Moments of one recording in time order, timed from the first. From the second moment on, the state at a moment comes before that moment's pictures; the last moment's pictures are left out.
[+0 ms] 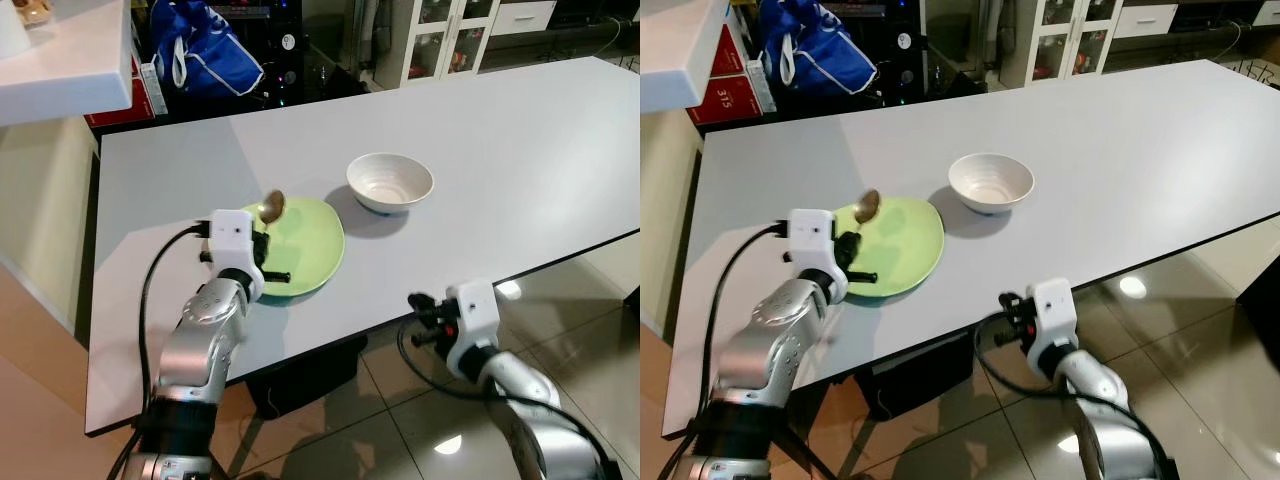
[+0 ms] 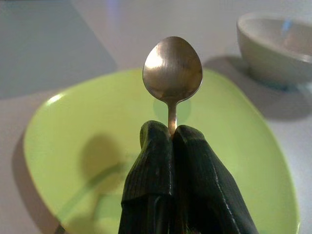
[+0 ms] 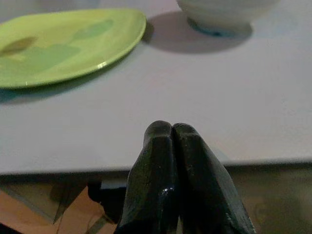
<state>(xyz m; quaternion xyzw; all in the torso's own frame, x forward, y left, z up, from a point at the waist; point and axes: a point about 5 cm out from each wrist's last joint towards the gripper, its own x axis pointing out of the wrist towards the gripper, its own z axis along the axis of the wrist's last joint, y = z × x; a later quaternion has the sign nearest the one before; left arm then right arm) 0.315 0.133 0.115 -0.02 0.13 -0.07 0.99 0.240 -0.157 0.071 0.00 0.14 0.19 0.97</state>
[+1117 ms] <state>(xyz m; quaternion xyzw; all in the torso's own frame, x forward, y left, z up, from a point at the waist) 0.374 0.165 0.108 0.04 0.16 -0.05 0.98 0.202 -0.153 0.073 0.02 0.16 0.15 0.97</state>
